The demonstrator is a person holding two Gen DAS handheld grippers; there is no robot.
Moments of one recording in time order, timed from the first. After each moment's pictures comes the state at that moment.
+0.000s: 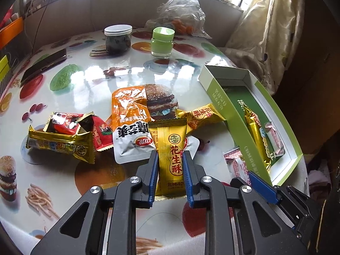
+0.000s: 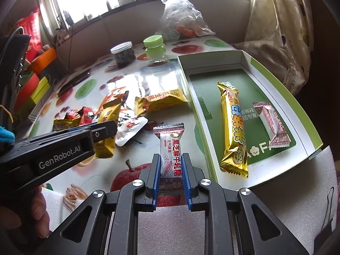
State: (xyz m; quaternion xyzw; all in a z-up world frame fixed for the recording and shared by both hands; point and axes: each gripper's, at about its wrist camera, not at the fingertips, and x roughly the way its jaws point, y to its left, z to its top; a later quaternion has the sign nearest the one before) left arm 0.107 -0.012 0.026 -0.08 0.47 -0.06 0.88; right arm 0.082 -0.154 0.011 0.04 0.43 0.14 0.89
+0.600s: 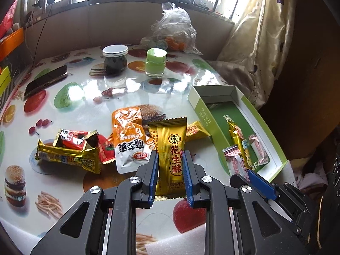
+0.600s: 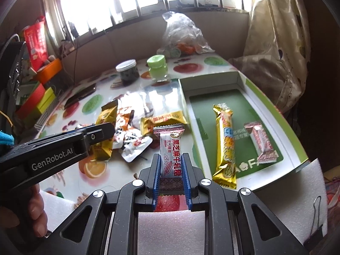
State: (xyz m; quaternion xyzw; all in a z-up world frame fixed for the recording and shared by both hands) left arm 0.098 -0.013 0.062 -0.08 0.43 -0.07 0.90; right arm 0.073 -0.163 0.042 0.04 0.39 0.14 0.91
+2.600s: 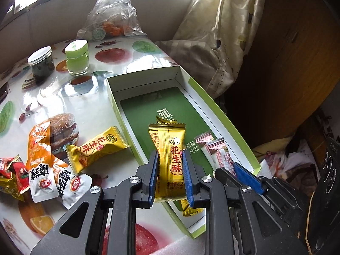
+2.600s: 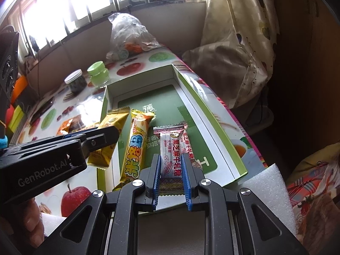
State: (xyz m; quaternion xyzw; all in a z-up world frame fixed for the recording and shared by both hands) left arm 0.149 -0.127 0.043 -0.05 0.47 -0.18 0.86; right arm 0.105 -0.258 0.023 0.06 0.42 0.04 0.90
